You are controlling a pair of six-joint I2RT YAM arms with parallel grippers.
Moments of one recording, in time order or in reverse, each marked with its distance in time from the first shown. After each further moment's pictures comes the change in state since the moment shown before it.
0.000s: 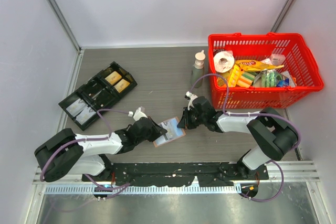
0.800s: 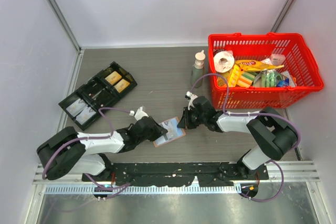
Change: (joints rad) left arm 0.000 0.055 0.028 -0.005 -0.007 0.018; right arm -0.005 0.004 0.000 0.004 -0.010 0.010
